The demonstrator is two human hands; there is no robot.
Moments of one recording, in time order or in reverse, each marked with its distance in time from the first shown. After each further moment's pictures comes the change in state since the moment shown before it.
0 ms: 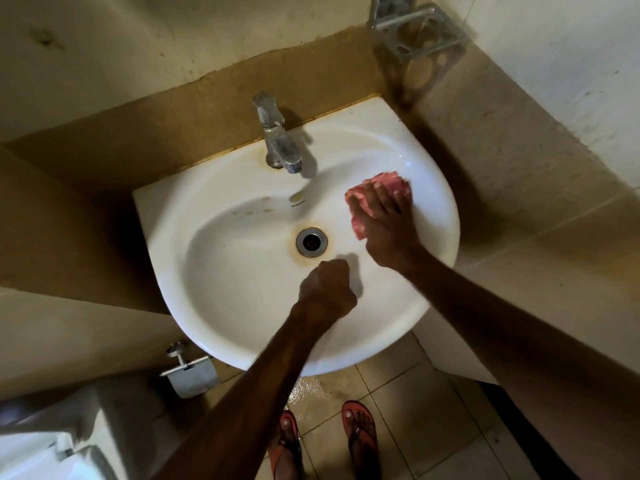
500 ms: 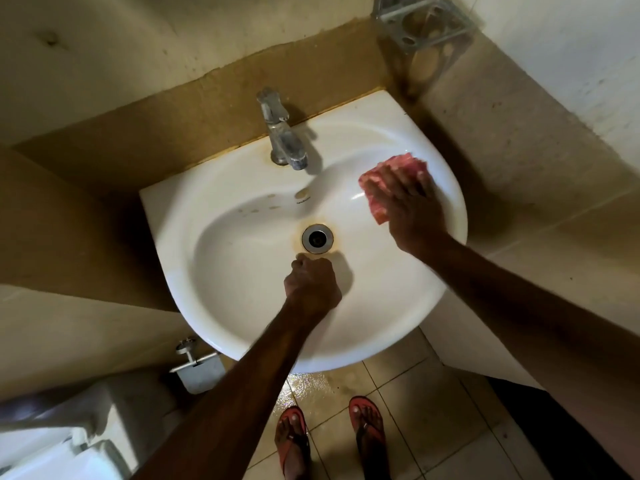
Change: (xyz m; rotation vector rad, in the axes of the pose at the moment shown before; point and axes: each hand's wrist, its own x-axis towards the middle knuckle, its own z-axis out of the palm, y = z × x) left_hand 0.001 -0.016 -0.009 0.289 0.013 -0.221; right_hand -0.002 0.025 -0.010 0.065 0.149 -0.004
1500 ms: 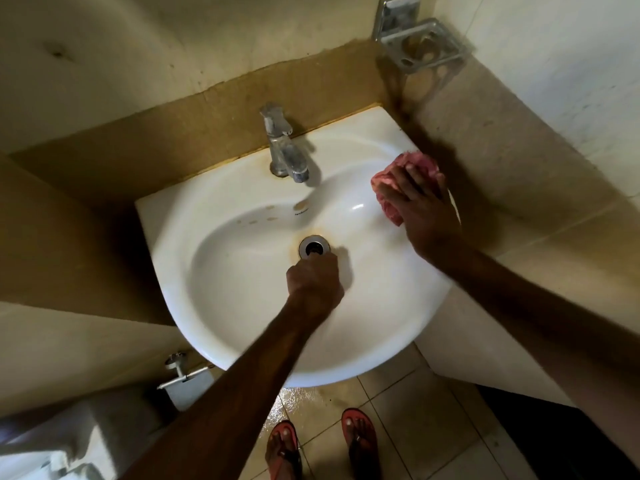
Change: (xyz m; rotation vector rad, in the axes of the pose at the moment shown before) left_hand 0.011 0.006 -0.016 0.062 0.101 0.128; right_hand 0.004 0.016 -0.035 -0.106 -0.119 0.047
